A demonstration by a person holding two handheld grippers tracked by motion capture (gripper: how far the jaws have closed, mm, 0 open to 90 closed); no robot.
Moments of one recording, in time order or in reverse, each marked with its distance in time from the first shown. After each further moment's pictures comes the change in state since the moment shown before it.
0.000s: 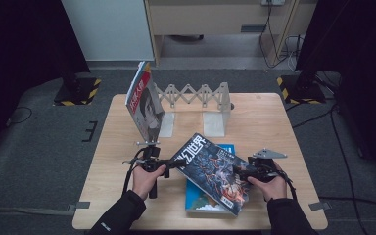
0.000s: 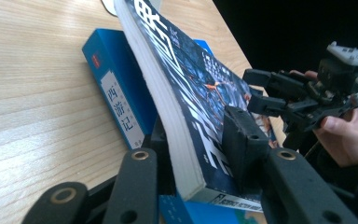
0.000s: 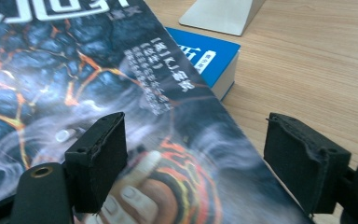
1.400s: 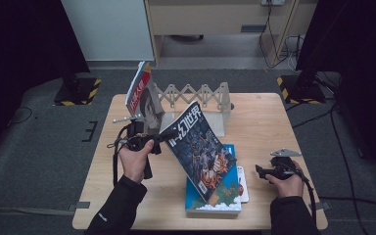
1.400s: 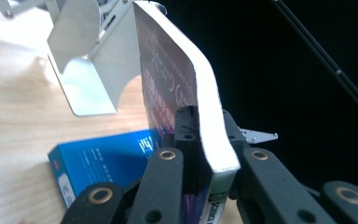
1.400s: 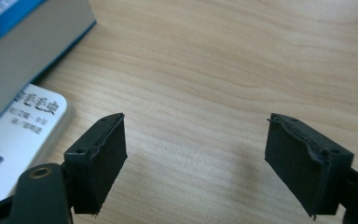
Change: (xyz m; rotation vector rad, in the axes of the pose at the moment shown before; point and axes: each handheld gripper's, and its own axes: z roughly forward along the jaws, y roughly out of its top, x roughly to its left) left arm -0.058 0.063 -0.060 -0.239 -0.076 0.013; right arm -0.059 -0.018 -0.014 0.143 -0.258 0.003
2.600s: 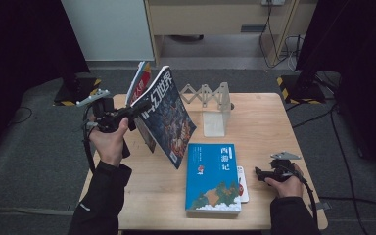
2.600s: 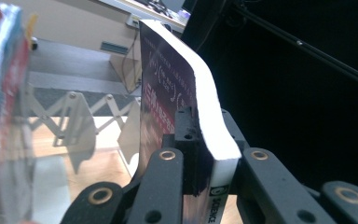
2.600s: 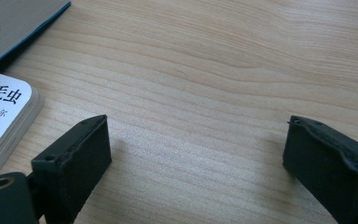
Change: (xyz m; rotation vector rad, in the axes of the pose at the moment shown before) left arm -0.037 0.063 -0.061 -0.224 0.193 0.246; right arm -0.003 -0.013 0.013 -0.008 -0.030 0.035
